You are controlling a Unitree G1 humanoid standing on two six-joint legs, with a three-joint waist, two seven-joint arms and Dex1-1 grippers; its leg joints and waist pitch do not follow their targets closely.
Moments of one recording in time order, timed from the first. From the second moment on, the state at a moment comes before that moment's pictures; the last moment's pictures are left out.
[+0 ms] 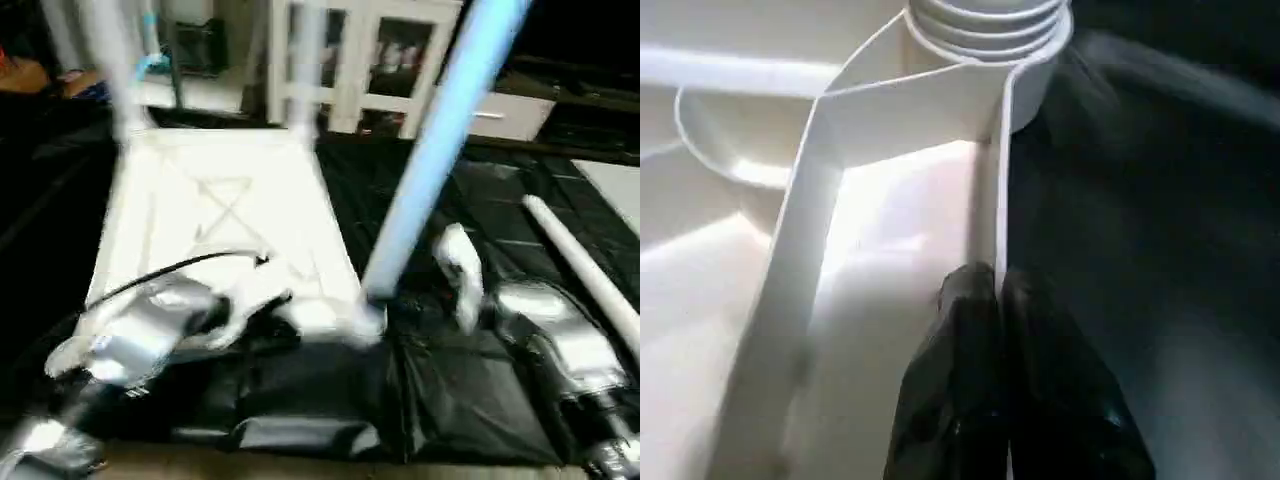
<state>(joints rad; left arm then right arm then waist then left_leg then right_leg) -0.47 0.44 -0.38 0.09 -0.04 0.68 -0.95 -0.42 -0.40 0.14 0.30 0.31 0.32 0.84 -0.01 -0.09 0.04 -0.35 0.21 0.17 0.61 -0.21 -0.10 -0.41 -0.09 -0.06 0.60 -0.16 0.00</state>
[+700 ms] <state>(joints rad) -0.50 0.35 -0.38 0.11 -0.03 0.68 -0.80 -0.34 -0.18 0.09 0.26 0.19 0.09 0.38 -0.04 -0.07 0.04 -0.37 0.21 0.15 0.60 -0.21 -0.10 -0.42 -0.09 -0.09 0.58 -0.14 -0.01</state>
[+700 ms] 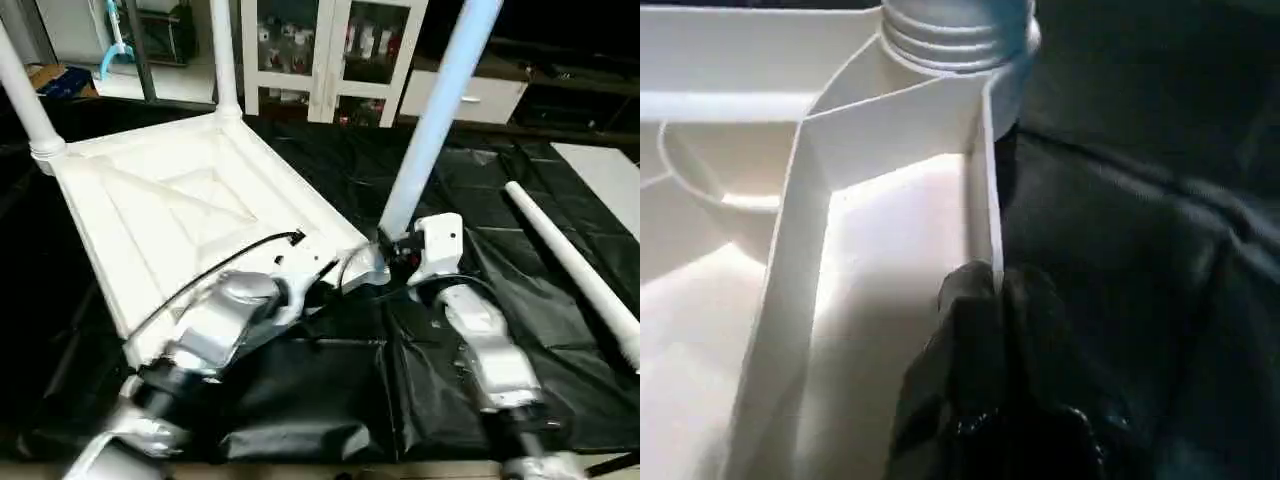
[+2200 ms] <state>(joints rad) -0.49 0.19 -0.36 0.17 -0.04 0.75 -0.61 -0.43 -0.14 0.06 0.45 0.18 0.08 0.20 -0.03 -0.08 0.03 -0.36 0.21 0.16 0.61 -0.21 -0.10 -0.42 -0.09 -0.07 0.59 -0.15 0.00</state>
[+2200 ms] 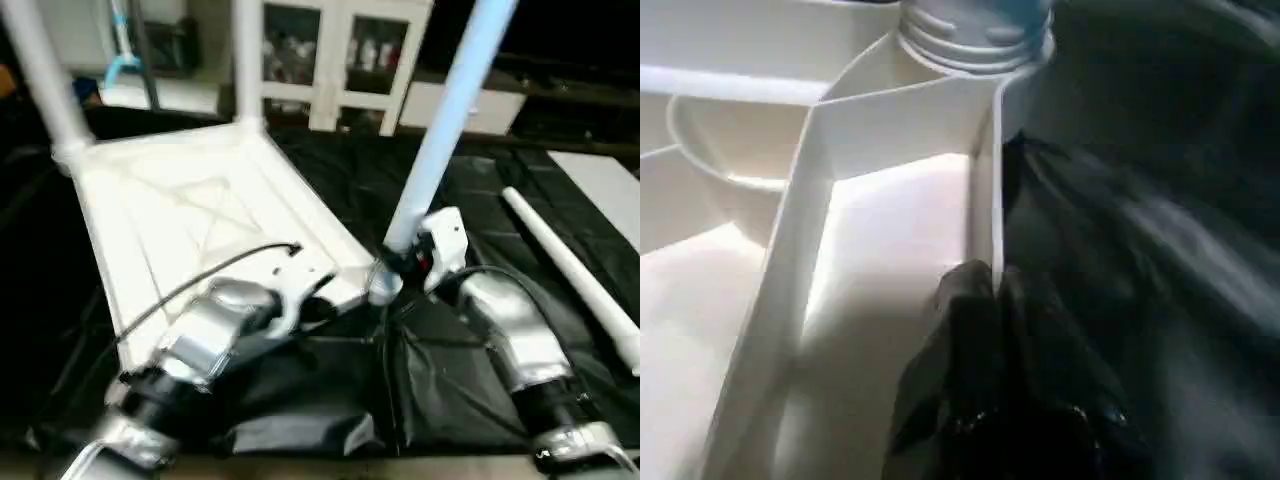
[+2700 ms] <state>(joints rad) -0.52 0.18 -0.32 0.20 -0.04 0.74 -0.56 -0.42 -0.06 0.04 0.48 0.16 -0.03 0.17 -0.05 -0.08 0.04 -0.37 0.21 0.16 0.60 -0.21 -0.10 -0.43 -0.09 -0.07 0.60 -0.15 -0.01</state>
